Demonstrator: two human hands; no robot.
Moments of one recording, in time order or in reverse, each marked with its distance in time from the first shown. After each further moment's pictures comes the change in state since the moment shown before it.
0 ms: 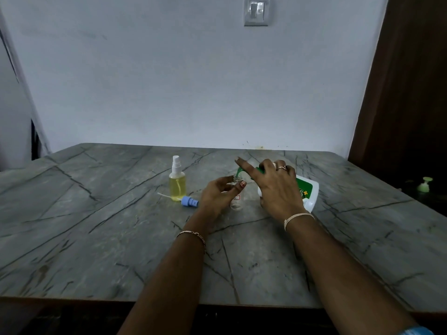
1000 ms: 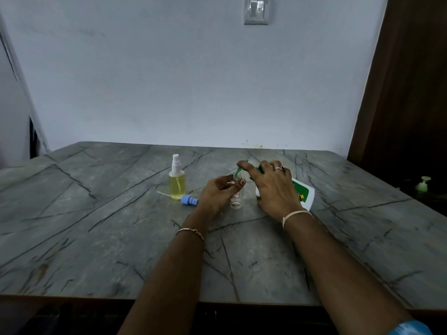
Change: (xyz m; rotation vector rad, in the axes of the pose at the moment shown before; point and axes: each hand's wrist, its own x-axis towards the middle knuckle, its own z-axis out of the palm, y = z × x) left_hand 0.001 0.001 -0.003 -0.096 -0.084 -0.036; right_hand 0.001 -0.003 -0.003 0.108 -0.090 0.008
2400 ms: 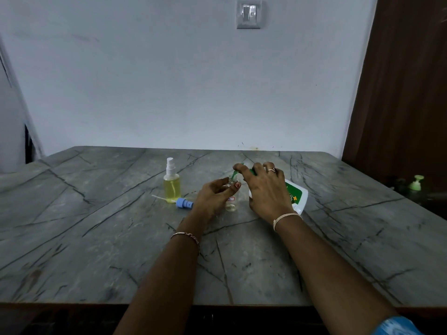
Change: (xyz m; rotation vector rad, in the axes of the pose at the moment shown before) left_hand -0.006 0.003 0.003 -0.063 0.002 -0.020; right_hand -0.002 -0.005 -0.002 0.003 0.009 0.034
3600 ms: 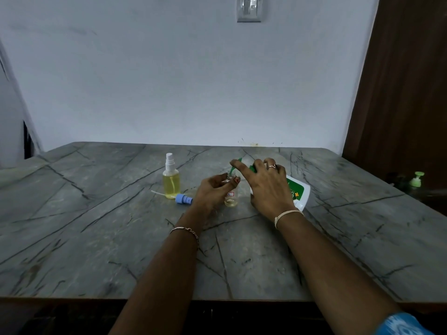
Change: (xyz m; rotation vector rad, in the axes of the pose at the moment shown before) left_hand -0.003 0.006 0.002 -0.028 0.024 -0.029; right_hand -0.003 0.003 0.003 -0.055 0.013 -0.028
